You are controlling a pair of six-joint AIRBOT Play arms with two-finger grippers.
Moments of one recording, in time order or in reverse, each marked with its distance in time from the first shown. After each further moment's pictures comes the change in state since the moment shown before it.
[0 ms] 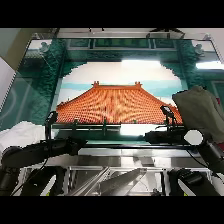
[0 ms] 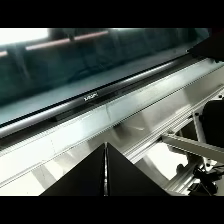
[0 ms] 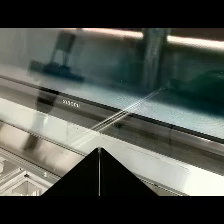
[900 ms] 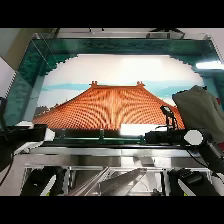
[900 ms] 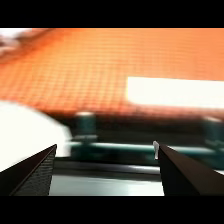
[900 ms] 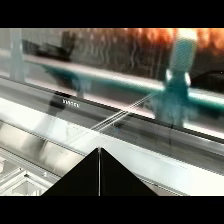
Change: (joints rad) left arm 0.002 0.000 0.398 0.937 0.243 -0.322; right arm 0.000 0.000 0.000 0.000 0.000 0.000
